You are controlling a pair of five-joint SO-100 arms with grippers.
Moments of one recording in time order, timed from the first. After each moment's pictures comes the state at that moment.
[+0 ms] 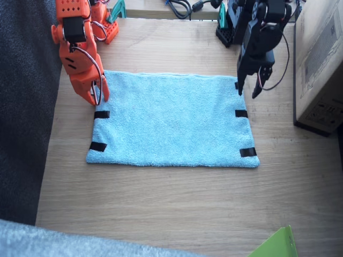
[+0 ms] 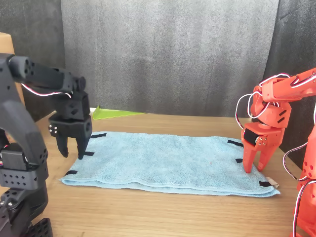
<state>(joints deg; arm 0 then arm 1) 78.7 93.3 115.8 74.7 95.6 98.3 76.4 102.7 76.4 76.7</state>
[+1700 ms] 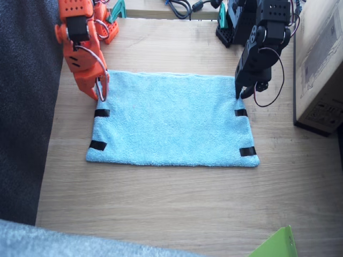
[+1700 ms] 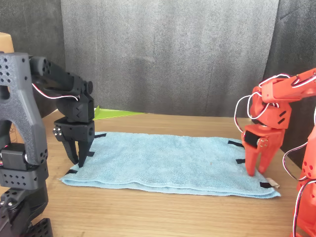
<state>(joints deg) 78.5 78.8 106.2 80.4 96.2 99.1 78.0 104.5 79.4 74.3</state>
